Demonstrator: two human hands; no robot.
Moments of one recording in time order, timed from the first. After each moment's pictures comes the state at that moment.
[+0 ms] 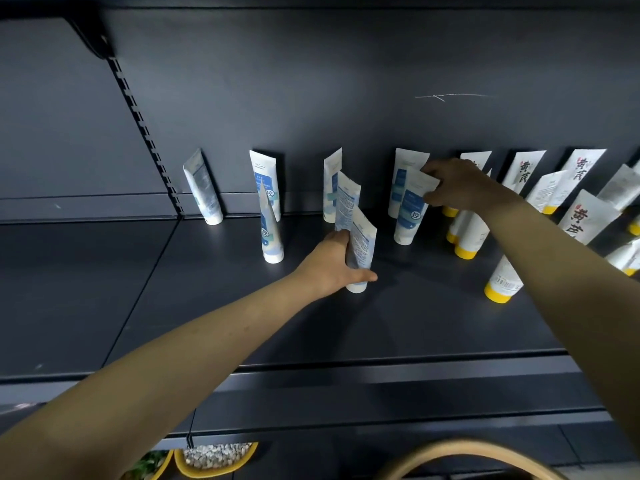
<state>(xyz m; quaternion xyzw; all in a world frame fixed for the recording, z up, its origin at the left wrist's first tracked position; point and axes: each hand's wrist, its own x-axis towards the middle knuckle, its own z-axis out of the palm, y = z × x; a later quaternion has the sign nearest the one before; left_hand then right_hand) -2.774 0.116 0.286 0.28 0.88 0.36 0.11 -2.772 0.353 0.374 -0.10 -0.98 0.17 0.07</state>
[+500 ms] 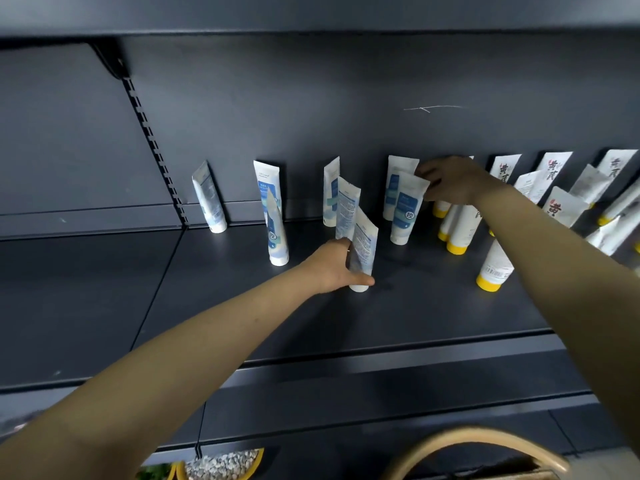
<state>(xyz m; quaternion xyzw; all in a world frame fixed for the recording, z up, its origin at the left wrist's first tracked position) -2.763 0.098 0.303 0.30 0.89 0.30 0.18 -2.741 0.330 0.400 -0.12 -0.98 0.16 0.06</state>
